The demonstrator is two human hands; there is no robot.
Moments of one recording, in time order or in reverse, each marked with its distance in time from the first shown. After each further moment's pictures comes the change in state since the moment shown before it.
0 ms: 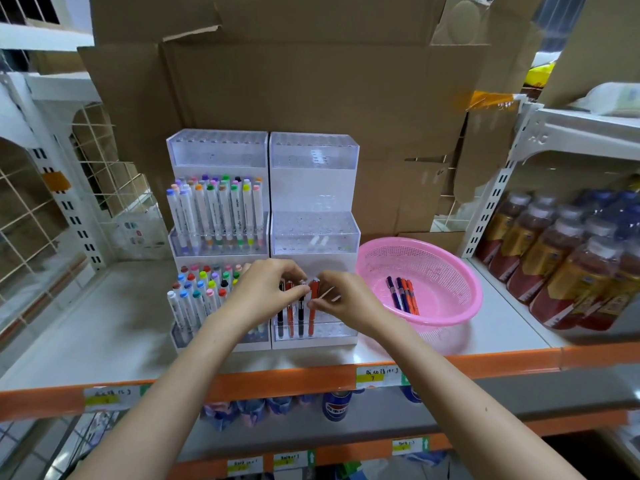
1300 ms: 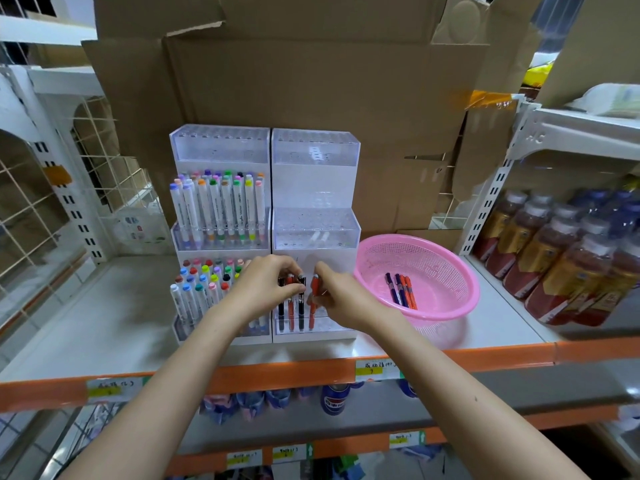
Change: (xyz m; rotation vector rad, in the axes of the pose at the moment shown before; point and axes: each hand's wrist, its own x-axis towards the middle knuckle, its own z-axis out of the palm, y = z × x) left_hand -0.002 -0.002 -0.002 -0.016 -0.049 -0.036; right_hand -0.001 -0.013 0.001 -0.206 -0.116 0.026
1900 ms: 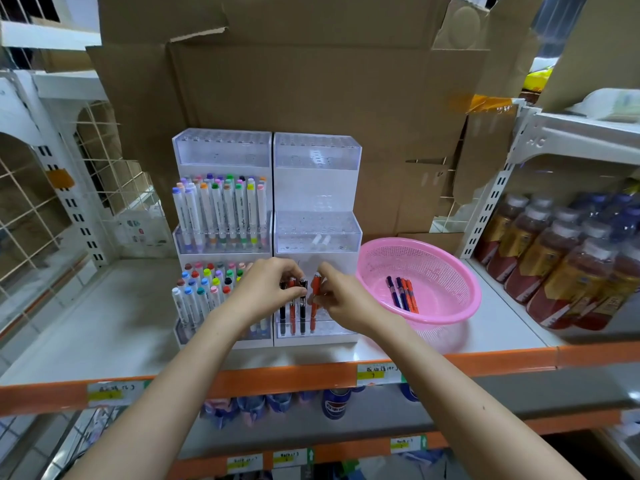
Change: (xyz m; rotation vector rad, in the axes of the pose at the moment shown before) left_hand 0.003 -0.003 0.001 0.004 0.001 0.008; right_hand 0.000 0.000 0.002 0.120 0.063 0.025
